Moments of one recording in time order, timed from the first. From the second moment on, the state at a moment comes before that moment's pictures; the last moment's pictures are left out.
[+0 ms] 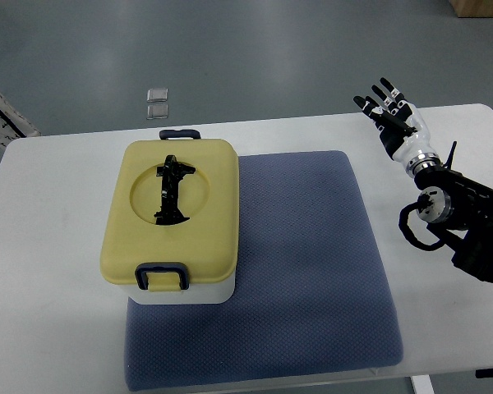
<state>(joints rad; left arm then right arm) 0.02 0.00 -0.04 -0.16 0.03 0.02 0.06 0.80 -0.23 0.45 0.58 0.16 0.09 0.51</state>
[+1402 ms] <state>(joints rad) 0.01 0.00 -0.04 -0.16 0.03 0.03 0.06 0.81 -0.24 0.45 0.58 0.16 0.09 0.51</state>
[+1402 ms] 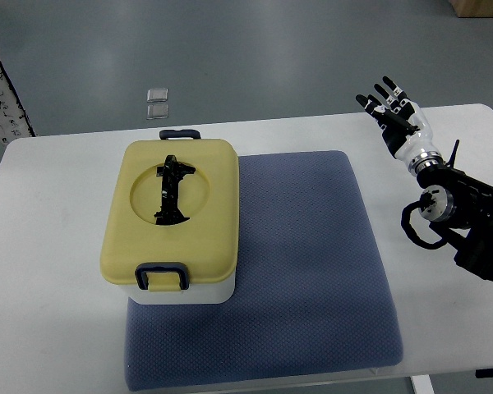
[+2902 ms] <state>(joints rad) 0.01 0.00 -0.04 -0.16 0.03 0.03 0.06 1.58 -0.30 -0.08 0.82 -1.05 0.21 0.61</state>
